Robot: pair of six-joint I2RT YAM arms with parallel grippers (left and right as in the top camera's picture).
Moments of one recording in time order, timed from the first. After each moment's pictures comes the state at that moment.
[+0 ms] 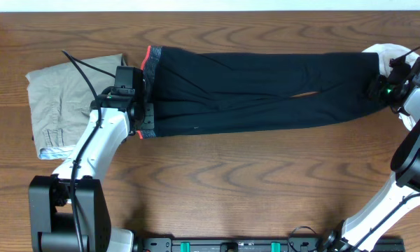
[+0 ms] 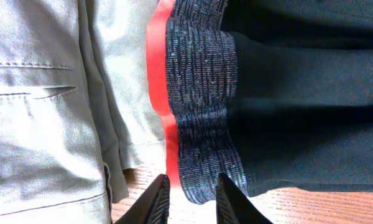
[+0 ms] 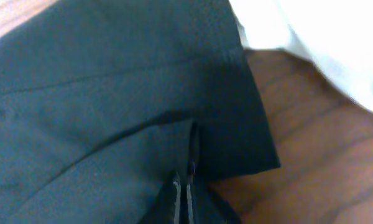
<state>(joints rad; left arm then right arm) -0.08 1.62 1.05 -0.69 -0.11 -0.11 -0.49 2.15 1.39 -0.29 -0.37 0.01</state>
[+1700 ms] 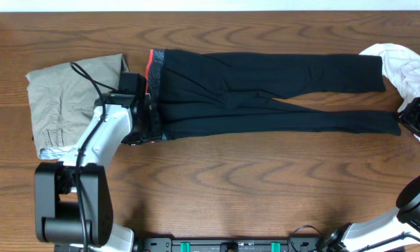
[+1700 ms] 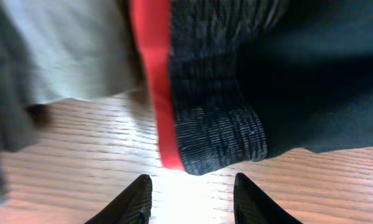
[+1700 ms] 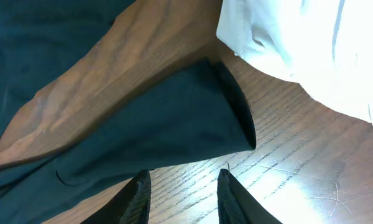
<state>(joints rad) -0.08 1.69 1.05 -0.83 0.10 -0.25 -0.68 1.83 1.39 -0.87 -0.26 0.01</state>
